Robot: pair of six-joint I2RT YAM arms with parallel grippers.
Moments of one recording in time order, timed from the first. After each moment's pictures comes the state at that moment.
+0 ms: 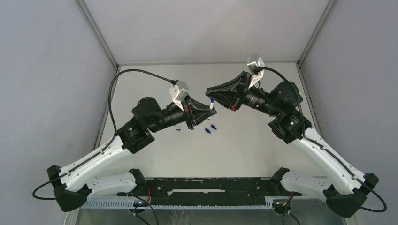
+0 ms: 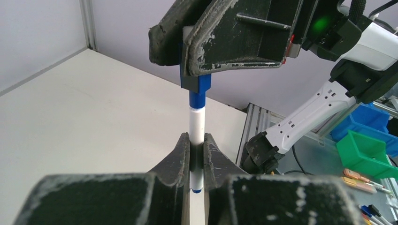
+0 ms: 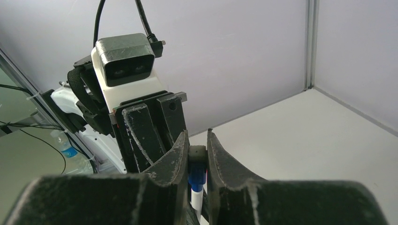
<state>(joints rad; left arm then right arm) -0.94 1.00 1.08 0.03 0.29 -0.27 0.72 1.03 1.21 0.08 -0.50 0.40</state>
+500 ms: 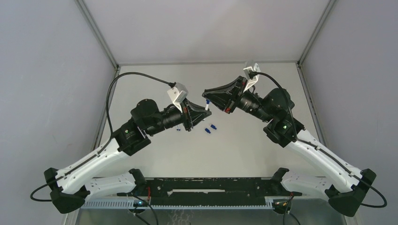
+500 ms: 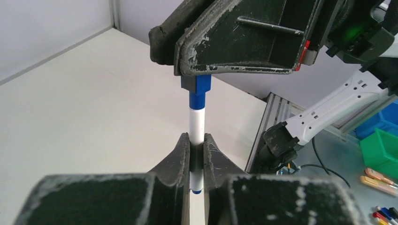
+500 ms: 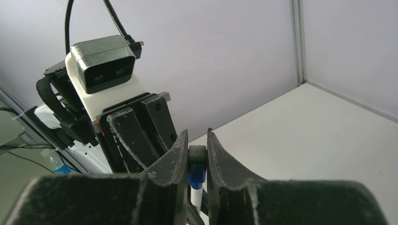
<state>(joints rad) -0.94 0.96 1.08 -0.08 0.20 -0.23 0.79 1.02 1.12 0.14 -0.36 0.42</state>
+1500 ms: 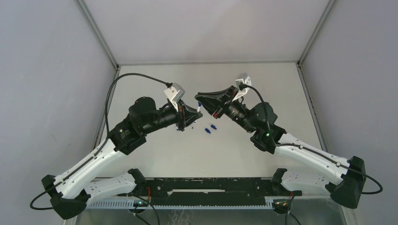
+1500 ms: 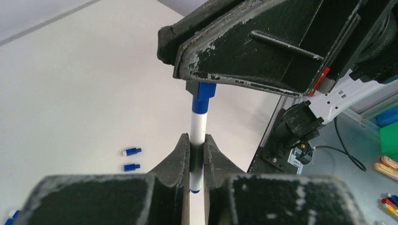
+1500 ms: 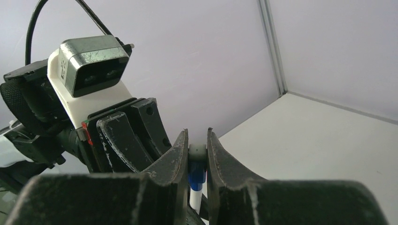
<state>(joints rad) -0.84 0.93 1.08 -0.24 0.22 -0.23 0.94 1.08 0.91 0.42 -0.06 0.41</state>
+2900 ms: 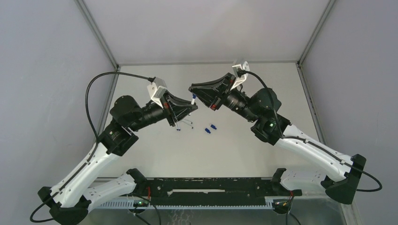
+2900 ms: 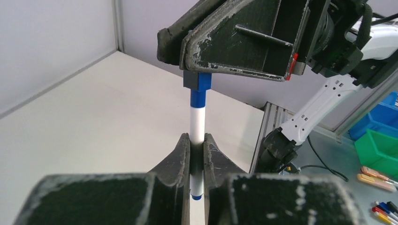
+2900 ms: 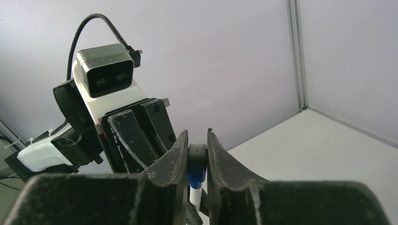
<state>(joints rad) -0.72 0.87 1.08 -0.10 0.43 -0.25 0.94 1.14 1.16 0.30 -0.15 0.40</state>
